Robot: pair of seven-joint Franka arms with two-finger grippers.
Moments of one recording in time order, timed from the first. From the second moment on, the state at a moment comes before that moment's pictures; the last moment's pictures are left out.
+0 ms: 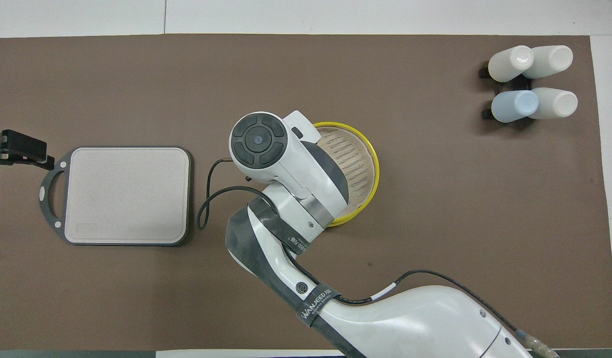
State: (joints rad) left arm 0.04 0.03 -0.01 -1.56 -0.04 1.47 -0.04; right arm 0.65 0.57 0.05 -1.34 -0.06 1.96 0.80
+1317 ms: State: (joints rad) left arm 0.04 0.03 -0.04 -1.54 0.01 1.46 -0.04; right arm 0.66 0.56 0.05 -1.37 -0.06 1.97 0.80
